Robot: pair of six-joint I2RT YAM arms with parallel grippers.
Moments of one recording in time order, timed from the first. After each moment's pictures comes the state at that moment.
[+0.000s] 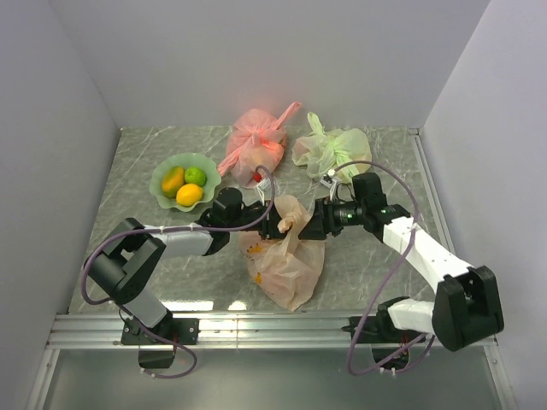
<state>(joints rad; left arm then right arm) -0.68 1.60 0.70 0.72 0.76 -0.87 0.32 1.21 0.78 -0.33 -0.88 0.22</state>
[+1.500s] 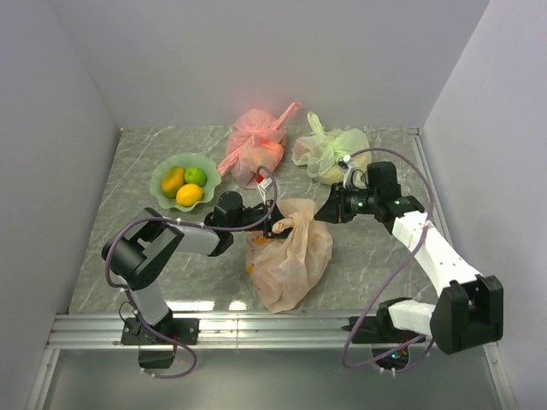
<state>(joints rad) -0.68 1.74 0.69 1.01 0.81 -1.07 0.22 1.19 0.90 -0.43 -0.77 0.16</state>
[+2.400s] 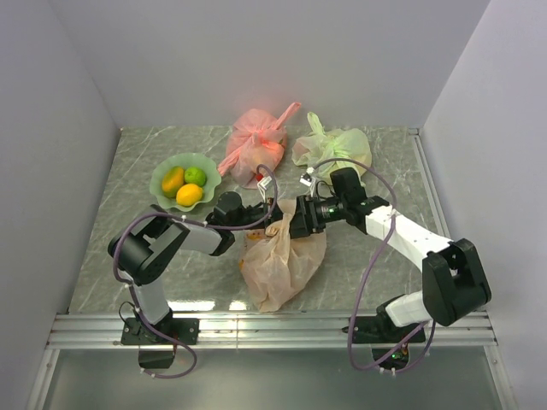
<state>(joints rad) -0.68 1.79 0.70 1.12 0.83 -1.14 0.44 1.40 0.87 -0.25 -0.92 0.35</state>
